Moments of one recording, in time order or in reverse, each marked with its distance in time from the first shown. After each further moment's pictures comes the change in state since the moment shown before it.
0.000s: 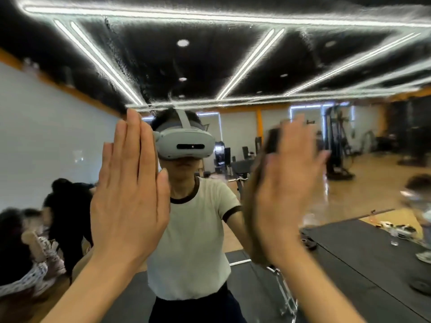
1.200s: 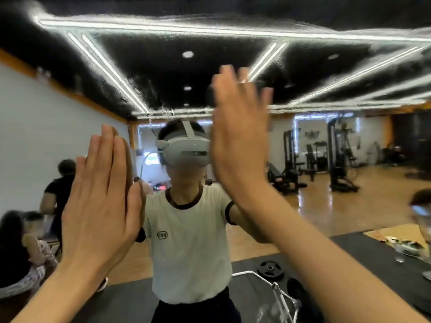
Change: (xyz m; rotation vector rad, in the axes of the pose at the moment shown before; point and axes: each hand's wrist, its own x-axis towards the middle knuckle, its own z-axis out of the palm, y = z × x) left_hand 0.001 -0.004 -0.001 -0.016 0.023 -0.018; right_hand 0.083 -0.027 0.017 0.040 0.004 -0.330
